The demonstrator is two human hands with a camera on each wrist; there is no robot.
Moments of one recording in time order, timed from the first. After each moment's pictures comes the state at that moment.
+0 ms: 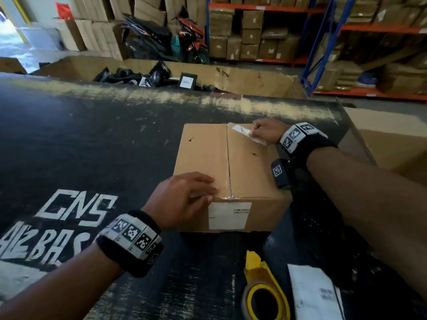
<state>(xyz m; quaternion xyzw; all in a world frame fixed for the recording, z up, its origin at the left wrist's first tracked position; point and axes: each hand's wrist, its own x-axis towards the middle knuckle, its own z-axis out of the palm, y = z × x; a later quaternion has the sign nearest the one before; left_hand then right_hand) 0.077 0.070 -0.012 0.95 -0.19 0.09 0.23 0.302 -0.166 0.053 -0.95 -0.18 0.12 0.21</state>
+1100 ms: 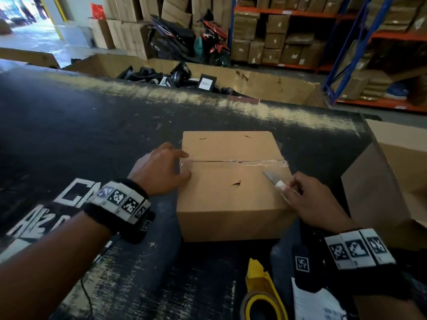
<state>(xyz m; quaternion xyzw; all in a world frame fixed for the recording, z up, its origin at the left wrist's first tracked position) 0.099 0.108 0.035 0.99 0.06 0.03 0.12 0.151 -0.232 0.027 -0.95 -0.14 0.05 0.28</state>
